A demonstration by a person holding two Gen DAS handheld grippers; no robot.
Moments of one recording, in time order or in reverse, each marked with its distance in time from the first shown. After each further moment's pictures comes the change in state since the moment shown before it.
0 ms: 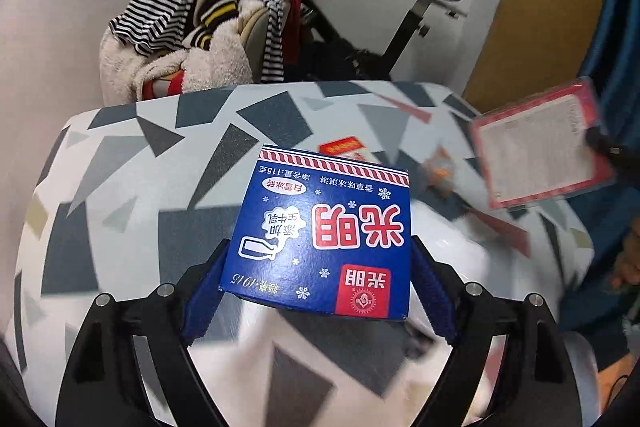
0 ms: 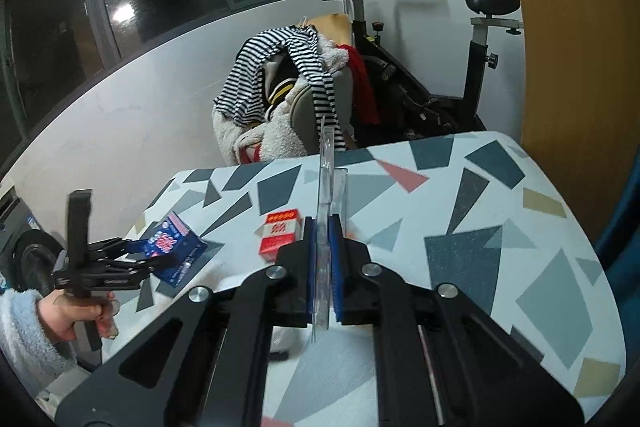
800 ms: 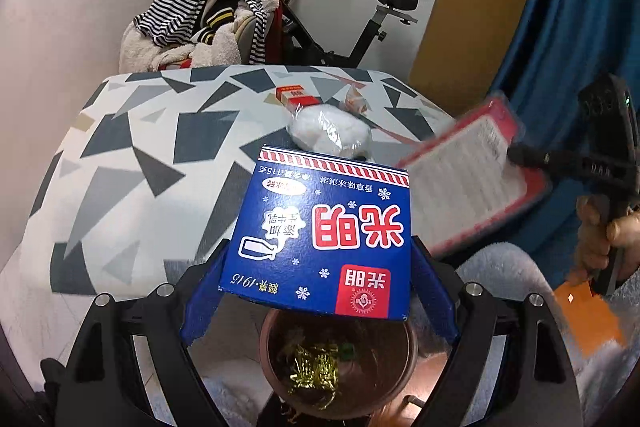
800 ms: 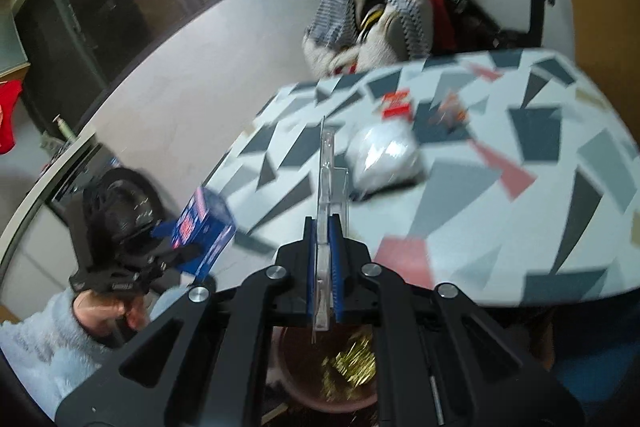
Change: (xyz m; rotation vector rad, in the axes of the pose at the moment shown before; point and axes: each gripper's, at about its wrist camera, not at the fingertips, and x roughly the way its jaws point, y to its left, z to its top) left arm -0.176 -0.065 -0.182 -0.022 -0.058 -0.052; right arm -0.108 0.081 -0.124 -0.017 0.264 0.286
